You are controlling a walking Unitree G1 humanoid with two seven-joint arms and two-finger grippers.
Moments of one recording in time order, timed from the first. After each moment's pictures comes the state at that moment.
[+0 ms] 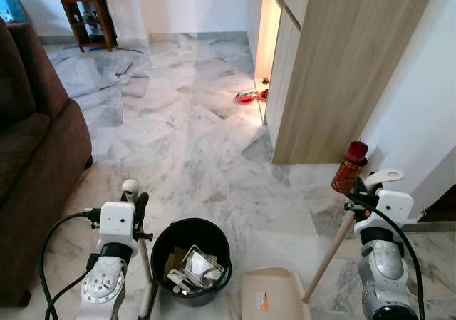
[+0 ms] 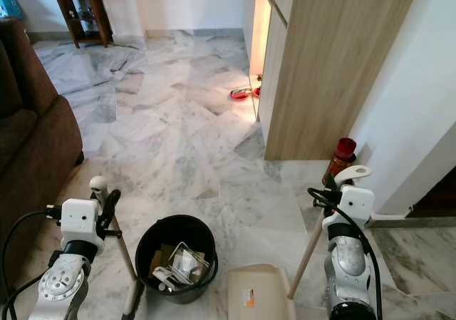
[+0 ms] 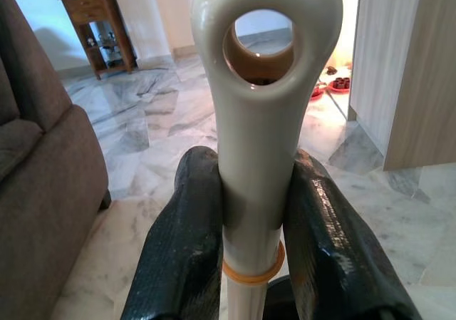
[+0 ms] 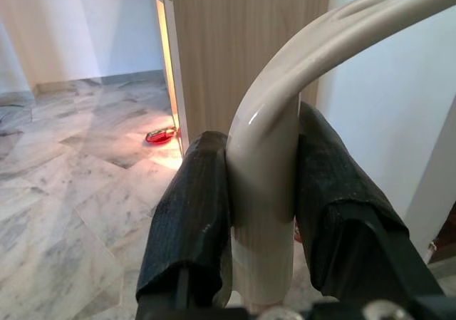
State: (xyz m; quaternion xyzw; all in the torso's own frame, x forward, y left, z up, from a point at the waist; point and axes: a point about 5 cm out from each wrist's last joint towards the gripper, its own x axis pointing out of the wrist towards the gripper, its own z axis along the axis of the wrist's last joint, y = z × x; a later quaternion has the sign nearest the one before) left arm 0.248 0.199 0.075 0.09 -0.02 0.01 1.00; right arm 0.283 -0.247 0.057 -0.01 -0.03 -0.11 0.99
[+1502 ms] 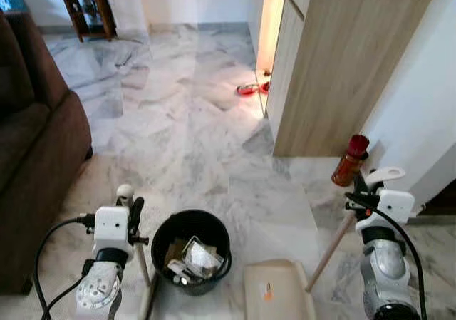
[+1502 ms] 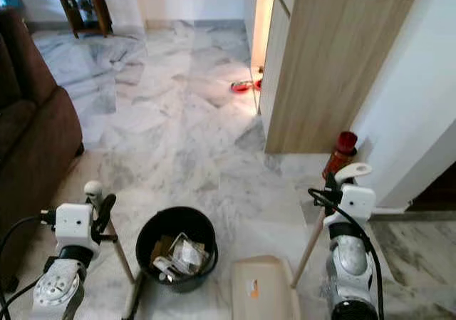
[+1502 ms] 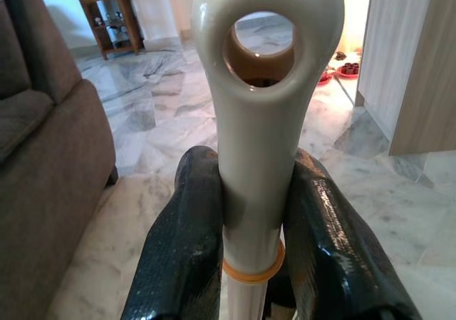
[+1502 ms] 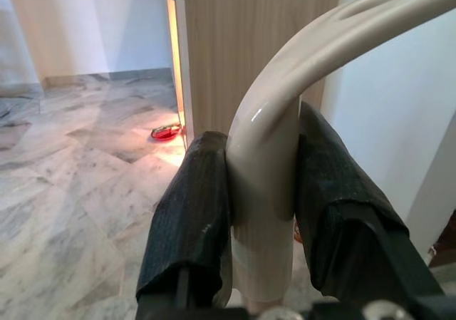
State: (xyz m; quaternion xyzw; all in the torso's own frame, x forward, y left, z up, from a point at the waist) left arm 0.243 0.205 0.073 0.08 -0.01 0.02 1.00; right arm 0.285 -0.248 0.061 -0.02 -0.04 -0.10 0.99
